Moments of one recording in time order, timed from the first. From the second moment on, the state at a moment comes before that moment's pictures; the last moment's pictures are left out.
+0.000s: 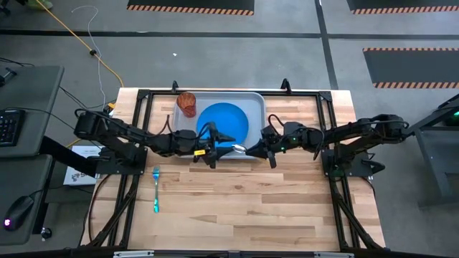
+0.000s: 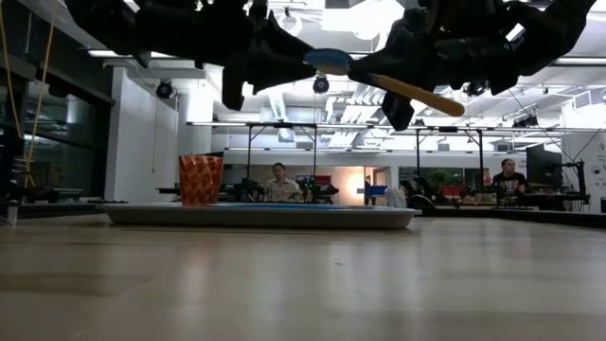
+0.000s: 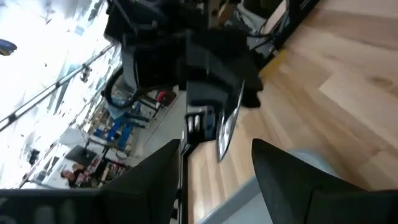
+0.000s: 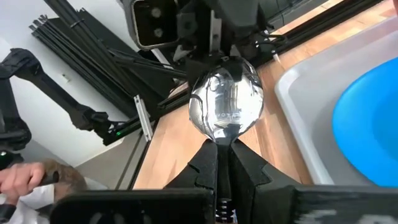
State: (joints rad) left arm -0.05 1.50 0.67 0.73 -0.18 0.98; right arm -0.10 1.37 0.51 0.71 -0.33 0.52
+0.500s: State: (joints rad) left arm -0.06 1.61 0.75 0.75 -0.26 1.03; right arm -0.10 1.37 0.51 0.66 -0.33 0.51
